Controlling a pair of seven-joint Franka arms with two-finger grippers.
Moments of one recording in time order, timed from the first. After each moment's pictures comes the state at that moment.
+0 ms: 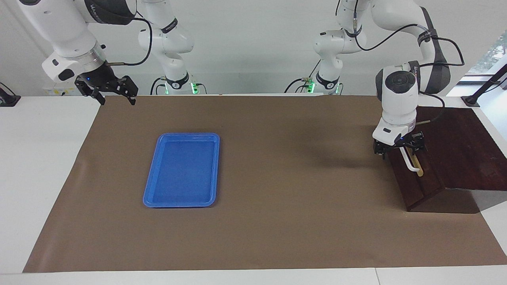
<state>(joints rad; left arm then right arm) 0.01 0.11 -0.07 -1.99 0.51 2.17 -0.16 -0.08 -0.04 0.02 -1.62 0.00 1.48 -0.02</state>
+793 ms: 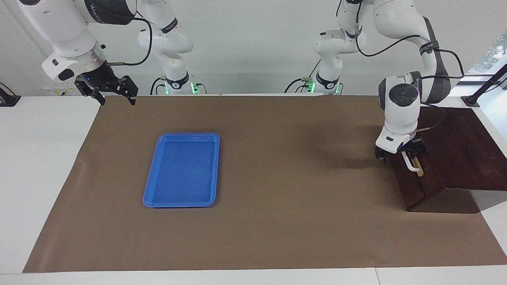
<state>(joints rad) 0.01 0.15 -0.06 -2.01 0.51 2.18 -0.18 -0.08 -0.04 0.02 -1.62 0.00 1.48 -0.02</state>
